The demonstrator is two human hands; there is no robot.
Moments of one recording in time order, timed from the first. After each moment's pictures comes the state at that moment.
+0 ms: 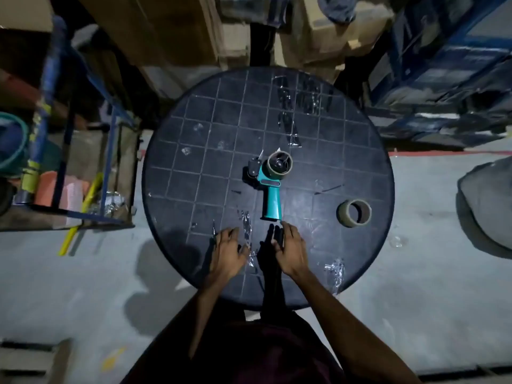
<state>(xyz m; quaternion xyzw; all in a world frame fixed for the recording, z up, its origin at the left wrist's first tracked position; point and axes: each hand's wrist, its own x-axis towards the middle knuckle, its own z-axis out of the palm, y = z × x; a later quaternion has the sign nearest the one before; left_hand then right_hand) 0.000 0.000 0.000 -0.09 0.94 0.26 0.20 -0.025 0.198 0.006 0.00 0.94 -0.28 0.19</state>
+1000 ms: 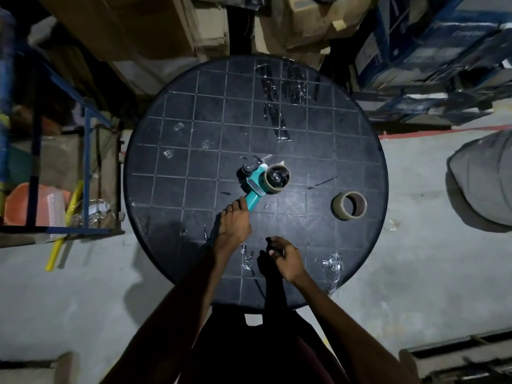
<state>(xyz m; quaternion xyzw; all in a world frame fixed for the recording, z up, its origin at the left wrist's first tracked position) -0.108 0.029 -0.020 0.02 0.96 0.11 0.24 -0.008 0.207 -0.036 0.16 0.83 -0.48 0.23</state>
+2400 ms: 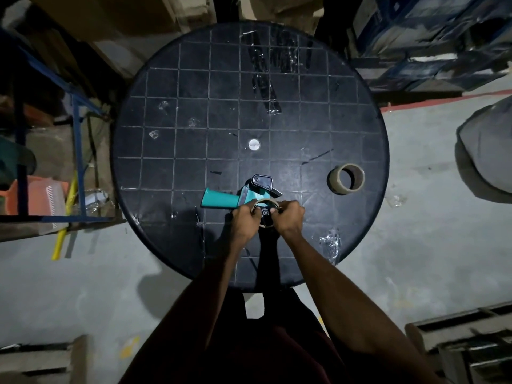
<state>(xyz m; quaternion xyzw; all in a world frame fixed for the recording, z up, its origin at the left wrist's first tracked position) -0.057 0.082 -0.002 -0.16 0.86 0.40 0.26 -0.059 0.209 -0.029 0.30 0.86 -0.38 0.16</state>
